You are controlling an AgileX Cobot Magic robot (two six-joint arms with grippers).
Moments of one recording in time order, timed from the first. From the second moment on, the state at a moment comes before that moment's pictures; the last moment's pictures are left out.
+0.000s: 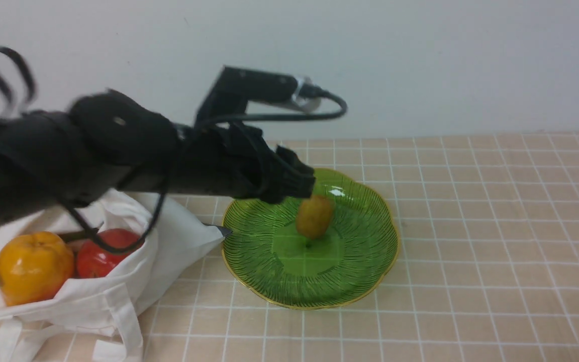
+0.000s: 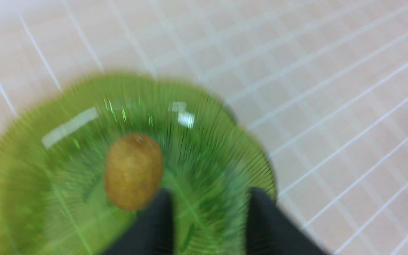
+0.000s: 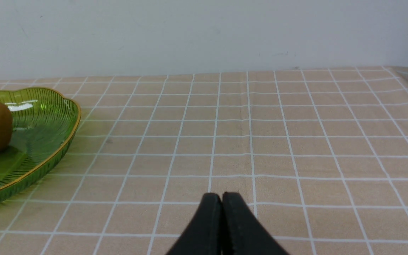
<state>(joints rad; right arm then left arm) 0.01 -0.02 0.02 -0.04 0.37 0.07 -0.47 1.52 -1.08 -0.87 0.38 0.76</state>
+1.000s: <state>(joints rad) 0.01 -0.02 0.02 -0.04 0.37 0.07 -0.42 0.67 -0.84 -0.45 0.43 0.31</state>
